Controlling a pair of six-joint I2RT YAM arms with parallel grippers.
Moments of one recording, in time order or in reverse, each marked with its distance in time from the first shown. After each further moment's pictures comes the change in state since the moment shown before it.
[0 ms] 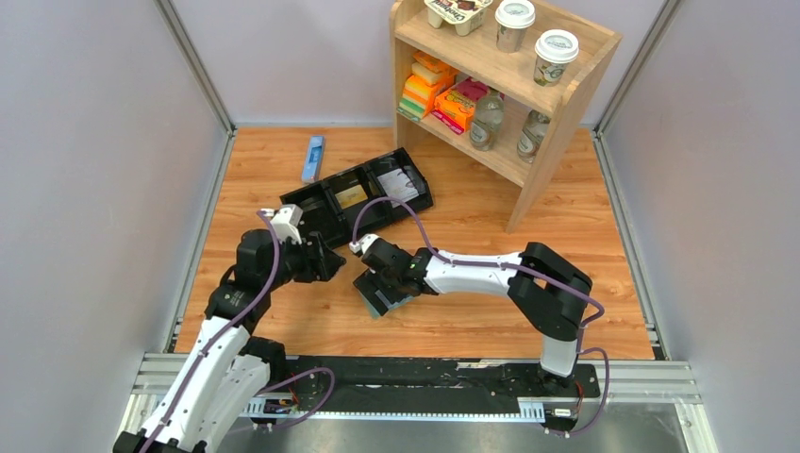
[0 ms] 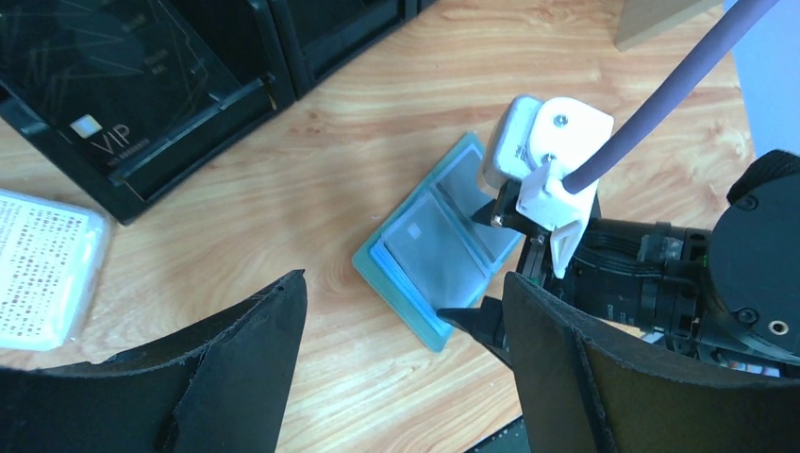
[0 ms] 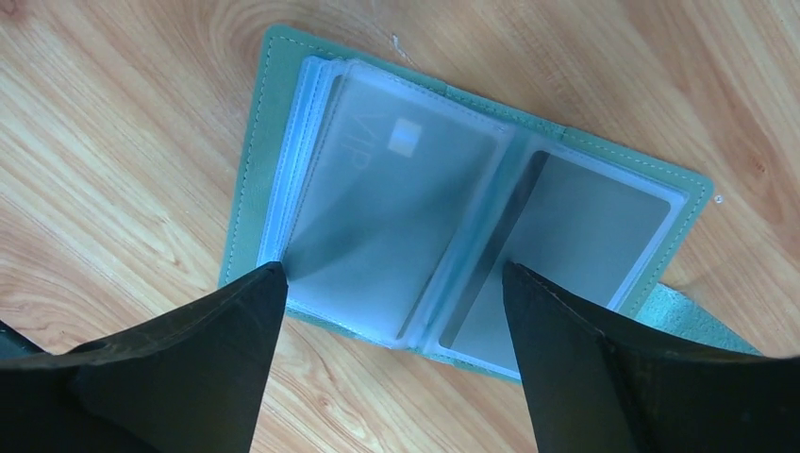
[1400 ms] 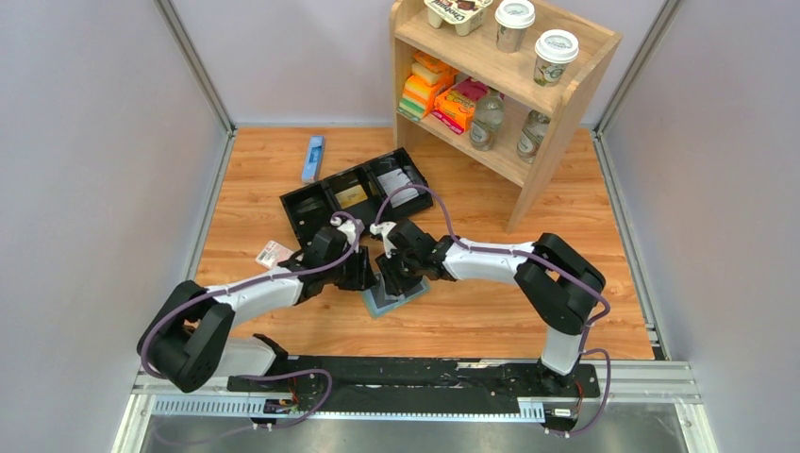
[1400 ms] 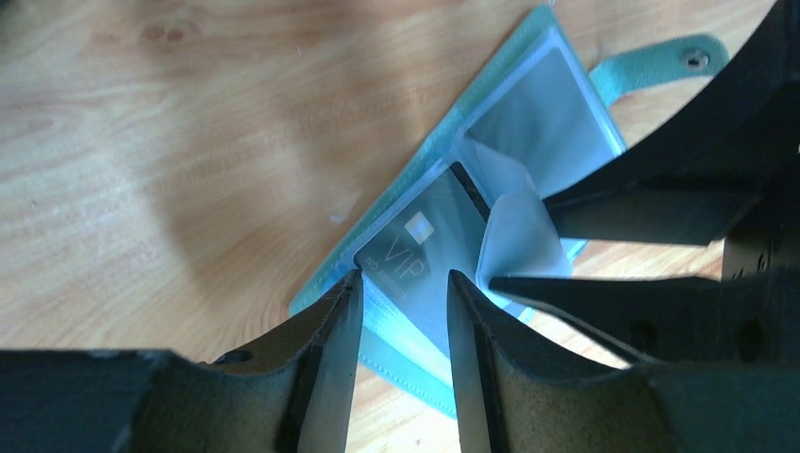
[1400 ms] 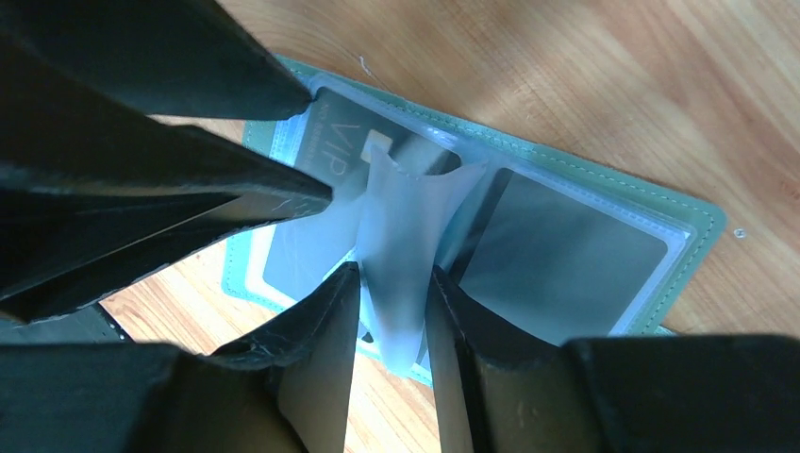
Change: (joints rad) left arm -0.330 0.658 -0.073 0.422 -0.110 -0.083; right arm -0.162 -0.029 -0.104 0.160 -0.301 0.027
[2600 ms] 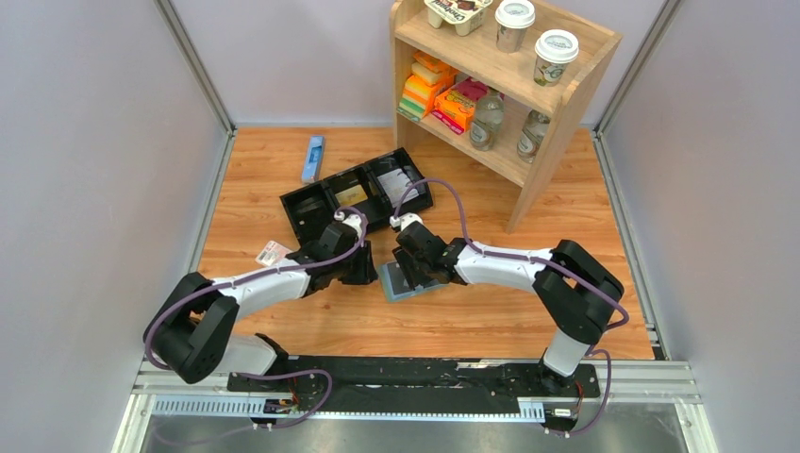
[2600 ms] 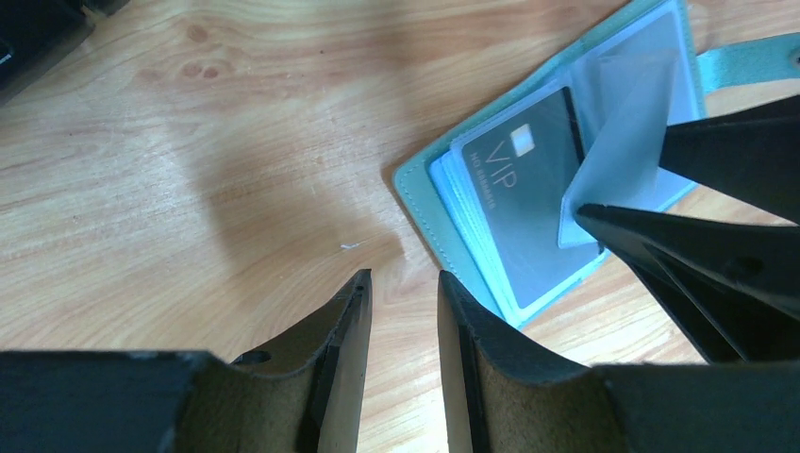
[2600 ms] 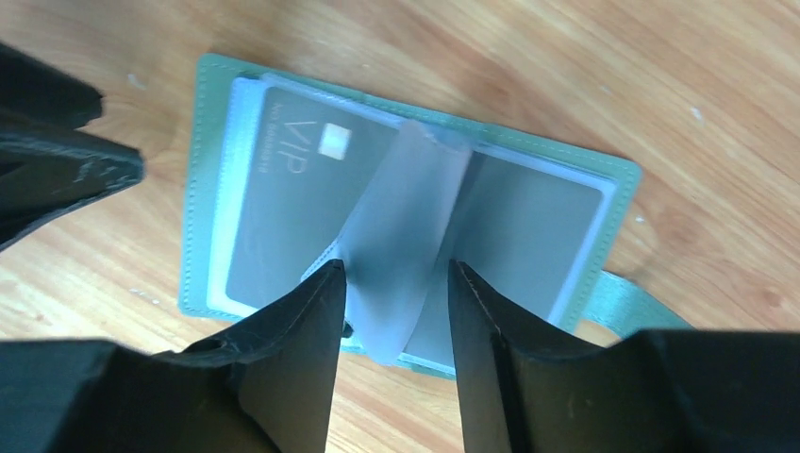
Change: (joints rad) left arm -0.044 0.077 0.102 -0.070 -0.129 -0.041; right arm -0.008 -0.100 -0.071 -0.046 0.320 0.062
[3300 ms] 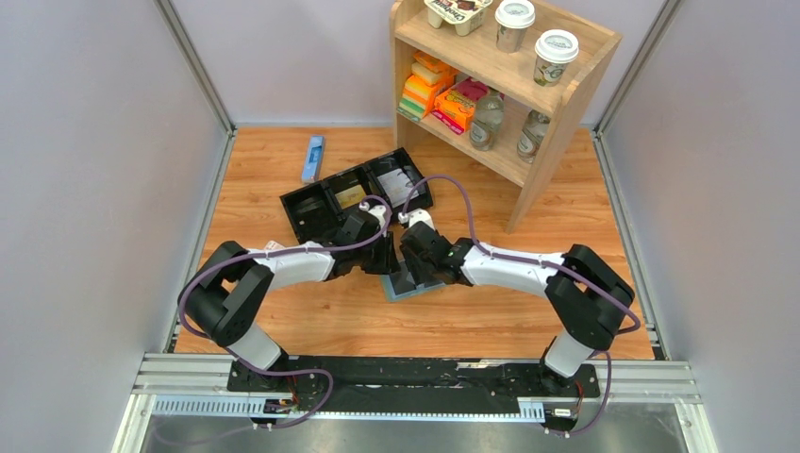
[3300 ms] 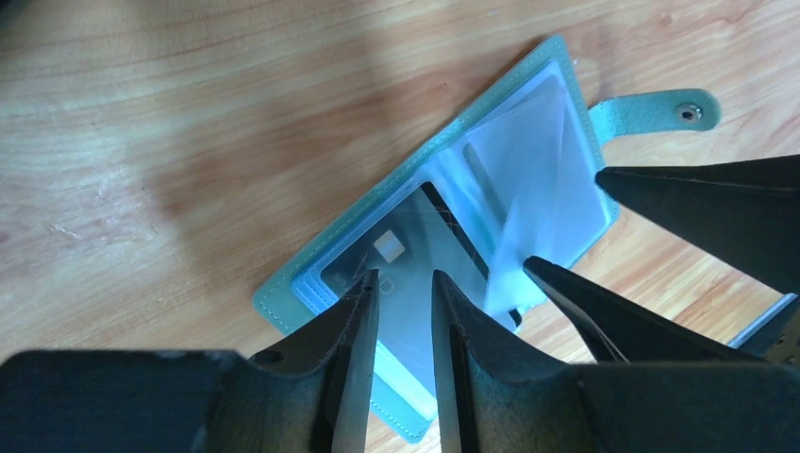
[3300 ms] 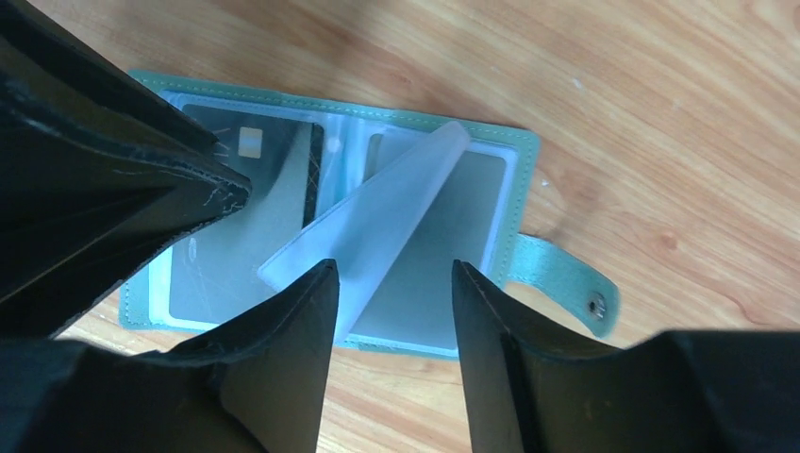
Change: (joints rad) left arm -0.055 0.217 0.157 0.090 0.080 -0.032; right arm 0.000 -0.047 -0.015 -0.053 0.142 0.028
